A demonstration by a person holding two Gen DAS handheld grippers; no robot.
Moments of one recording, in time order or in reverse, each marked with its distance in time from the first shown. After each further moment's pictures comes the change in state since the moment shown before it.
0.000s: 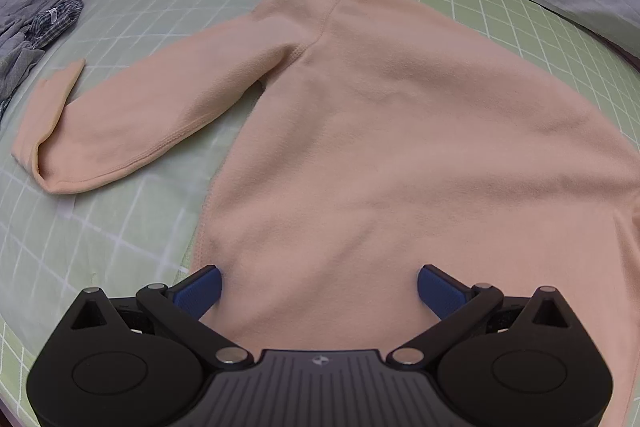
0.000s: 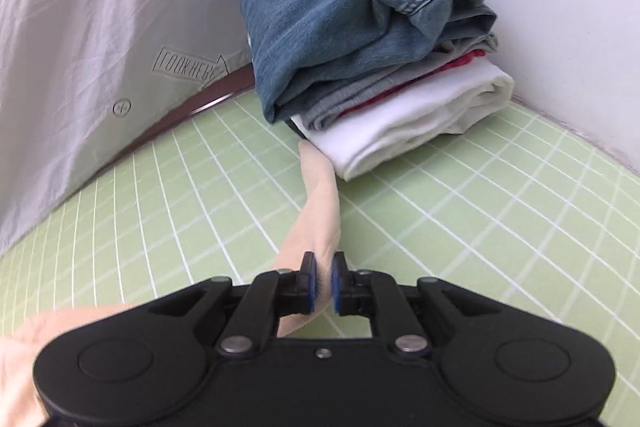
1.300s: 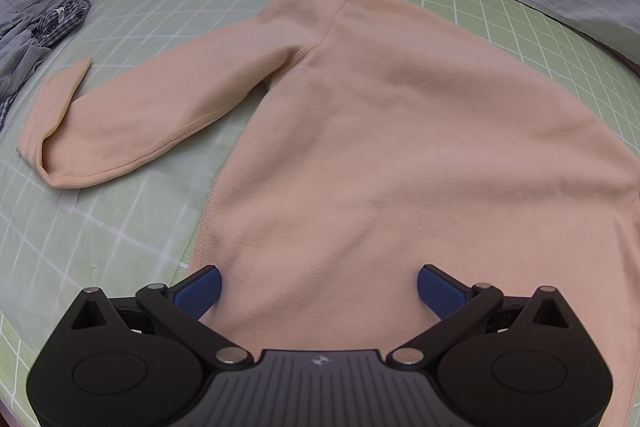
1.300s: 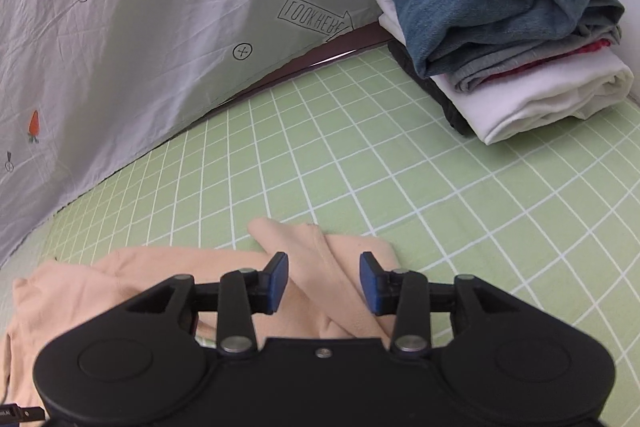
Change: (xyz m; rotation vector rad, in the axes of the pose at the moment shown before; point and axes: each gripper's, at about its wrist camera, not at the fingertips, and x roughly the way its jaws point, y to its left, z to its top) left arm -0.003 0.000 -0.005 -0.017 -0.025 0.006; right arm 0.010 0.049 0.001 -0.069 0.101 0.338
